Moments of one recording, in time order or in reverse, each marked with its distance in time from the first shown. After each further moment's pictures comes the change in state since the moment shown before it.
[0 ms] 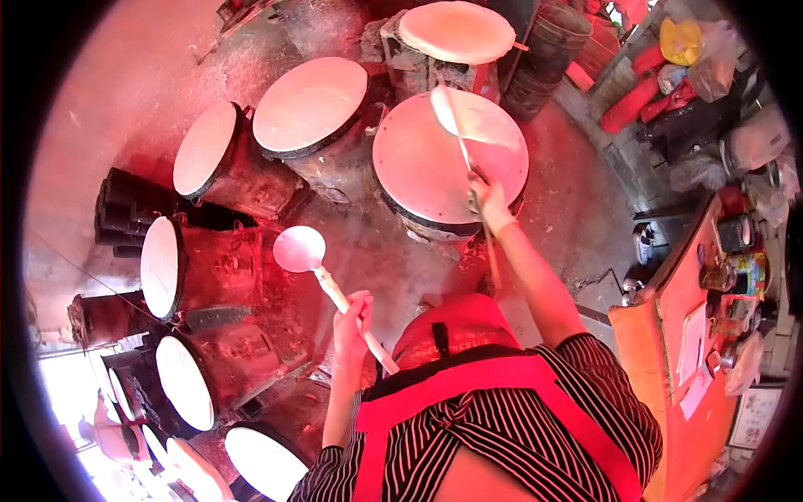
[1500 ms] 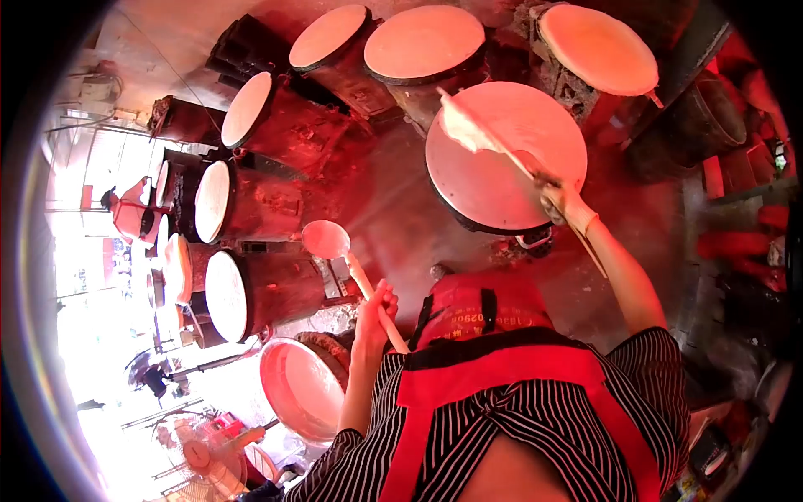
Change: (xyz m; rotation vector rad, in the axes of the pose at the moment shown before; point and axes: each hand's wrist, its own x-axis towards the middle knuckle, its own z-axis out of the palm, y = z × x) left_hand -0.096 -0.133 0.190 -0.499 0.412 0.144; right_hand 0.130 -0.102 -0.124 -0.576 -0.820 0.329
